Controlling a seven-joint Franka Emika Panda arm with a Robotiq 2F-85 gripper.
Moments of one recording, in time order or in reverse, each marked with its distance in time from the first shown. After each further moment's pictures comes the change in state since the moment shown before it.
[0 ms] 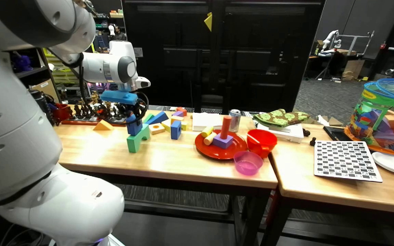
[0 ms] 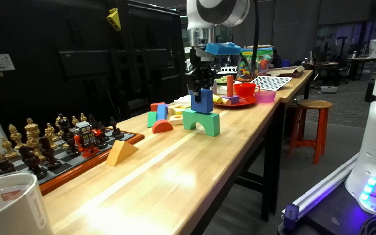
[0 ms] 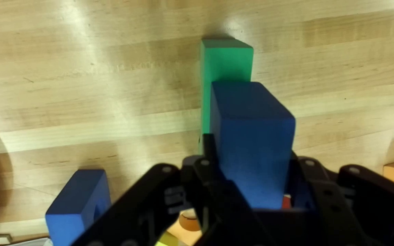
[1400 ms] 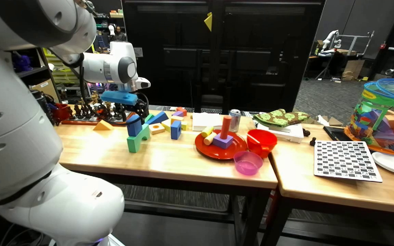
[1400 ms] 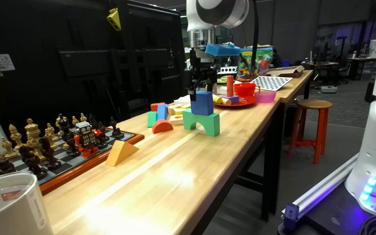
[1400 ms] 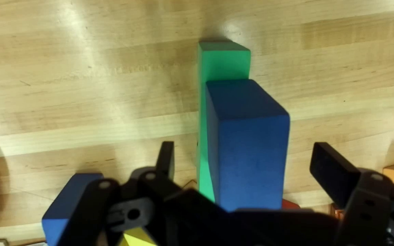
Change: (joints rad) arm 0.001 0.006 0.000 0.002 0.006 -0.004 -0.001
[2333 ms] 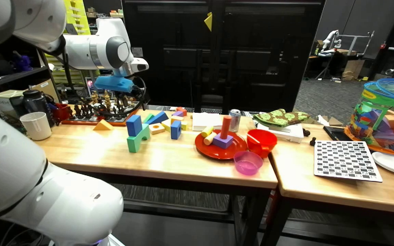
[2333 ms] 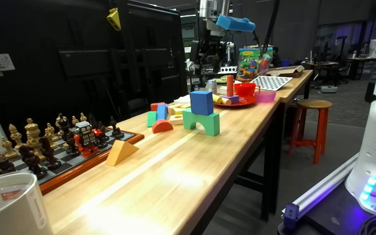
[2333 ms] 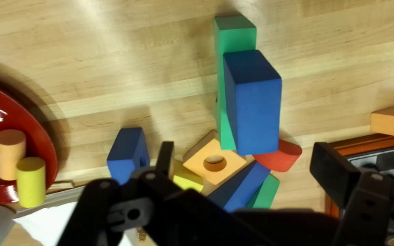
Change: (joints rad) arm -0.032 -0.239 -0.004 -0.066 -0.003 -0.007 0.038
